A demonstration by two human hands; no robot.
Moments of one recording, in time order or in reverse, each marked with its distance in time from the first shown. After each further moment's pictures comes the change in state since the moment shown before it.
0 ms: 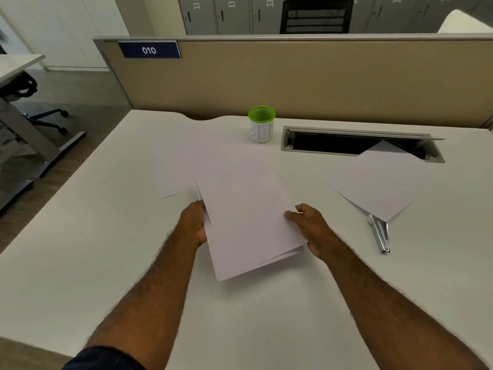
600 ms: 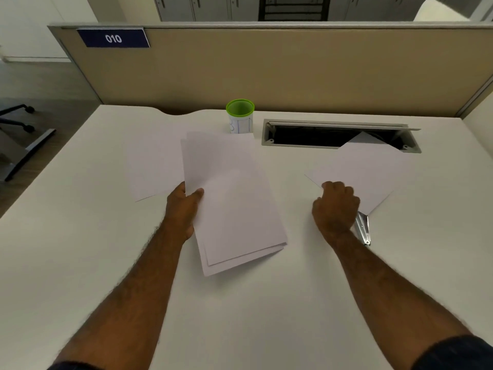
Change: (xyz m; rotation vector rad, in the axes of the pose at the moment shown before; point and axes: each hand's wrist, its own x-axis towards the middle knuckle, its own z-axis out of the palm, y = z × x) left_hand 0.018 -0.001 0.027 0.394 0.098 0.425; right_hand 0.040 0.005 -0.074 -1.224 0.755 -0.350
